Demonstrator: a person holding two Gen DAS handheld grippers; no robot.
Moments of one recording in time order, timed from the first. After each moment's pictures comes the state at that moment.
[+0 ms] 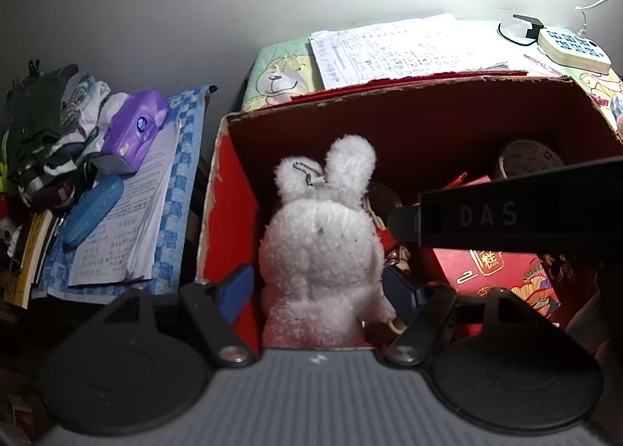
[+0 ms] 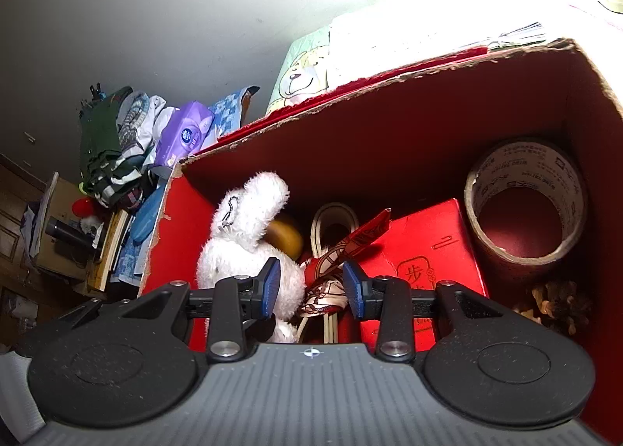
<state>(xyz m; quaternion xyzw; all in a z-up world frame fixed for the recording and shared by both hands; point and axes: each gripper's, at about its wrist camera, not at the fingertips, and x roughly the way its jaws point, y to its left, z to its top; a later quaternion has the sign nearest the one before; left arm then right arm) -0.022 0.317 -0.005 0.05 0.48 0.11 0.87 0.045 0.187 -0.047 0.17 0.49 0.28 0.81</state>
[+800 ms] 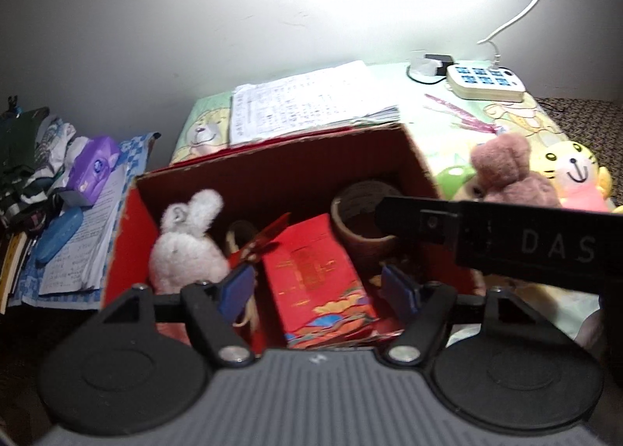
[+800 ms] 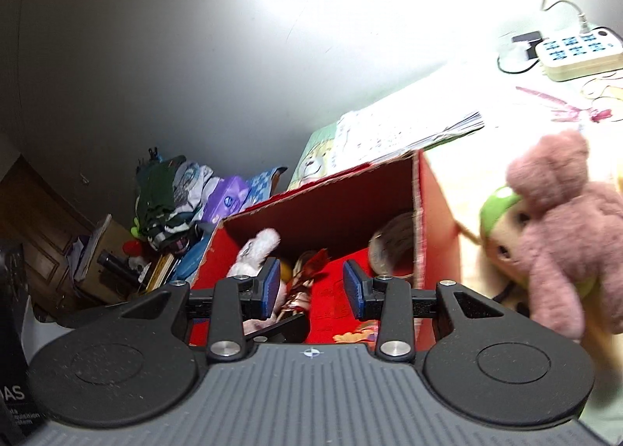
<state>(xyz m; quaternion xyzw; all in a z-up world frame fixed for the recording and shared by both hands) -0.046 0.184 0.055 0.04 0.43 0.05 0.90 -0.007 0.037 0.005 0.22 0.37 0.32 0.85</state>
